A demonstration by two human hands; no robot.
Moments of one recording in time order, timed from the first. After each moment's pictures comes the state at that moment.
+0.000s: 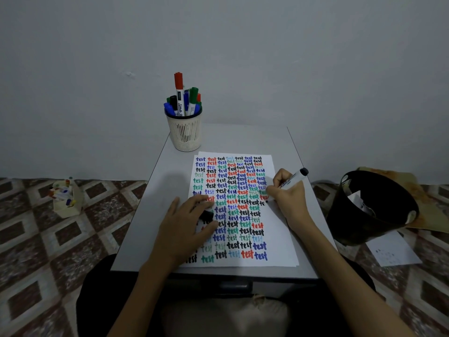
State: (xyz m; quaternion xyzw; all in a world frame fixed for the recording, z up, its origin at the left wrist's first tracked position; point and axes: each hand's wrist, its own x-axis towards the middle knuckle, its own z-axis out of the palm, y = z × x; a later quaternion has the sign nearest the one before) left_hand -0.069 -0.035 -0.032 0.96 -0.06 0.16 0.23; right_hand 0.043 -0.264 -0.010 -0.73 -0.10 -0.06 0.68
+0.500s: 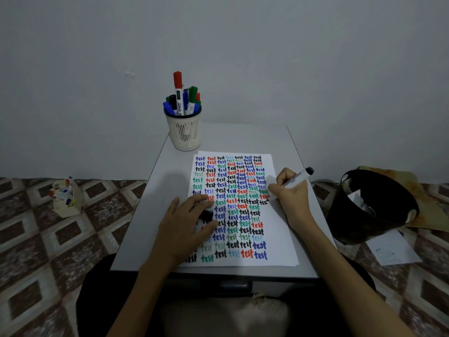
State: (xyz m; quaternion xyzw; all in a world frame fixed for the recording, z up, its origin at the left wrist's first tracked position) left_hand -0.068 -0.034 -0.033 0.96 -0.06 0.16 0.22; right_hand 0.043 -0.266 -0.010 -0.72 -0.09 -0.08 0.68
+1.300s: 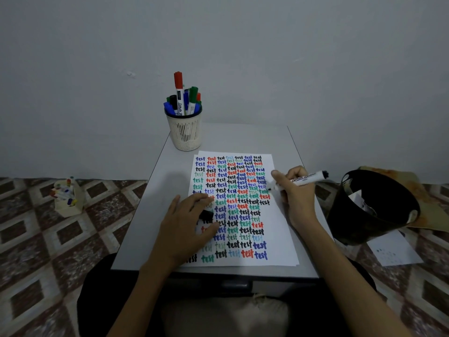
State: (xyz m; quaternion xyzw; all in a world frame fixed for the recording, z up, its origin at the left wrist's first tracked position) left_hand -0.070 -0.036 -0.031 0.95 -0.07 0.19 0.23; right_hand 0.040 -0.272 -0.005 -0.60 -0.05 -0.08 0.79
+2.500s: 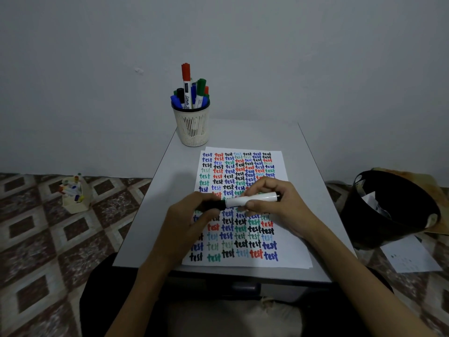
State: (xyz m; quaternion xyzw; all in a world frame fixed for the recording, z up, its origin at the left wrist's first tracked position) left_hand -0.077 -0.035 -0.016 0.86 -0.11 0.24 0.43; right_hand 0.009 -0.249 0.005 -0.61 -0.28 0.20 0.71
